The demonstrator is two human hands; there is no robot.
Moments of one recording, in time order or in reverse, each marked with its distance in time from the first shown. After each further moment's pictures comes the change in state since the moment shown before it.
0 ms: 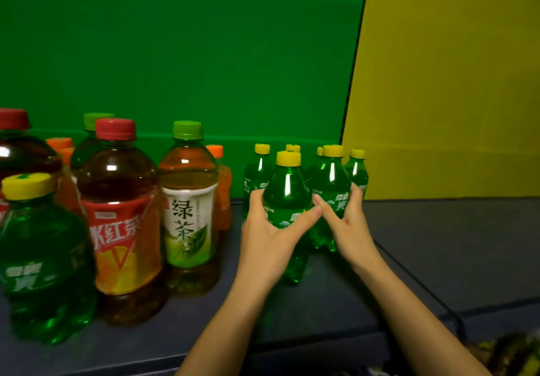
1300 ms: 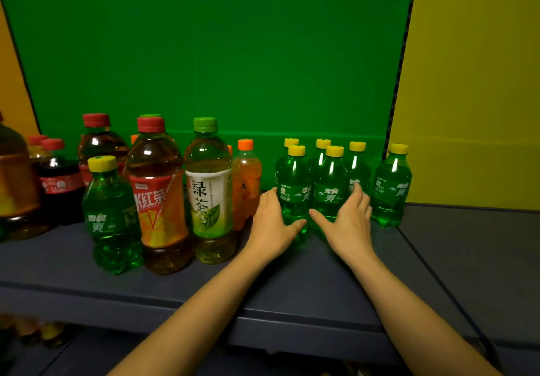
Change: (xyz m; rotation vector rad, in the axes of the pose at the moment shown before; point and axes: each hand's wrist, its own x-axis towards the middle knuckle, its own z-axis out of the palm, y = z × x) left_hand 0.028 -0.050 -0.004 0.825 0.108 0.058; right_hand 0.014 0.025 0.018 -0.433 -0.067 -0.026
